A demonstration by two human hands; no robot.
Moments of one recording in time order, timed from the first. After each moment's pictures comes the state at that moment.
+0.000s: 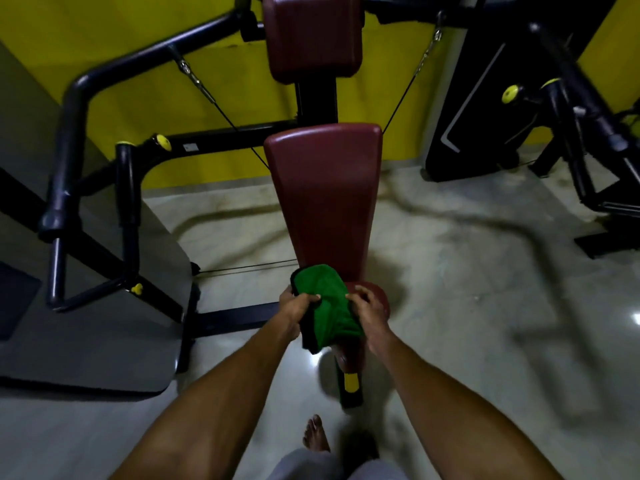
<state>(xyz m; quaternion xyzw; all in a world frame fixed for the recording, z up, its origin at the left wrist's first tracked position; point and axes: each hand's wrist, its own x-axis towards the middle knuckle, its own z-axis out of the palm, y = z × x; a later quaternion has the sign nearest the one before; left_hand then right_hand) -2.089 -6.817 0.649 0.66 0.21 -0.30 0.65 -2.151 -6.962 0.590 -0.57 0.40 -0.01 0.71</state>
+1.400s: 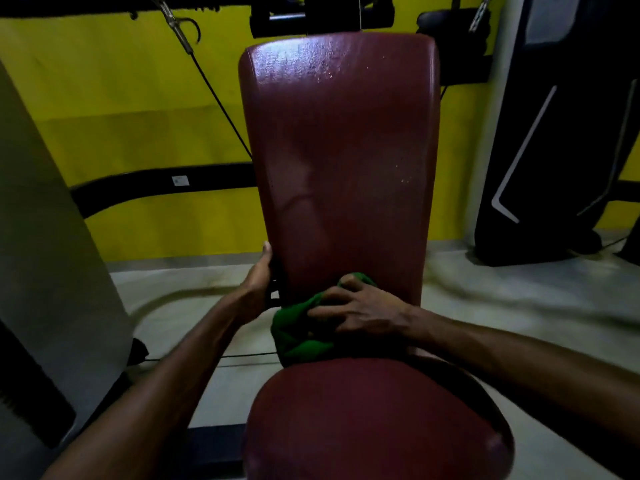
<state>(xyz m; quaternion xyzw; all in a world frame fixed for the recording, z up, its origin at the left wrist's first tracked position) -1.791 -6.851 0.326 0.69 -0.02 -0.16 0.71 -1.859 -7.079 0.285 -0.78 -0.49 -0.30 -0.27</state>
